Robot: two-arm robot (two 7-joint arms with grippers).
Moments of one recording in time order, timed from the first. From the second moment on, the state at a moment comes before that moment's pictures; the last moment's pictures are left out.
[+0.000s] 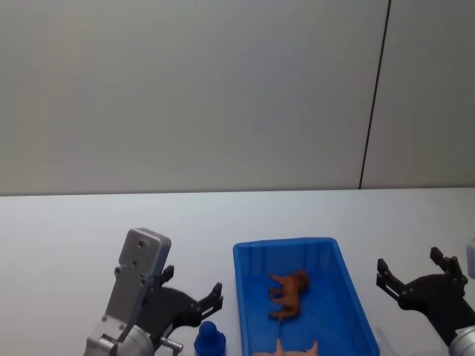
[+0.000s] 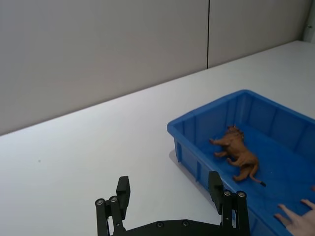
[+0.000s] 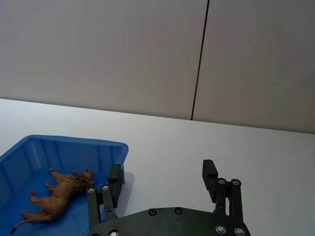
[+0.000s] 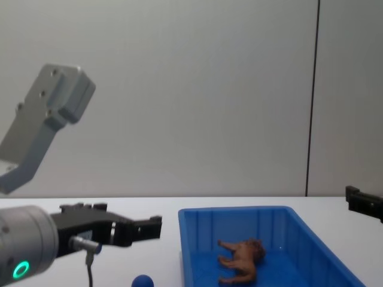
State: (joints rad) left arm -0.16 0.43 0.42 -1.68 -0.39 0.28 0.02; right arm -0.01 0.25 -0.19 -1.67 0.18 0.07 -0.01
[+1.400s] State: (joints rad) left arm -0.15 0.41 0.42 -1.56 -0.42 0.35 -0.08; right arm -0.01 0.25 -0.19 -1.67 0.18 0.07 -0.01
